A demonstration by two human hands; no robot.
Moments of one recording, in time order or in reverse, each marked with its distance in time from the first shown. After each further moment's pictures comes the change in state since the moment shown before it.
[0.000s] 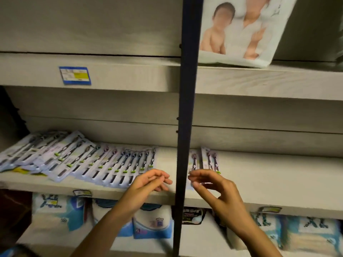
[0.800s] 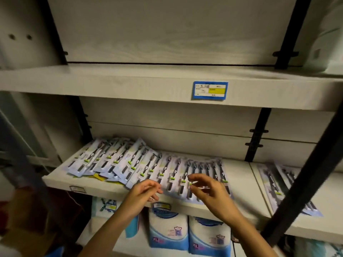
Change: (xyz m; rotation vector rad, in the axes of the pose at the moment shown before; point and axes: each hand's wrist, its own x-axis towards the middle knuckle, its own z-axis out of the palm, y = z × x) left_hand -0.041 -0.045 -0.282 0.125 0.247 -0.171; right_hand 0.124 -0.010 0.264 -0.072 -0.145 0.112
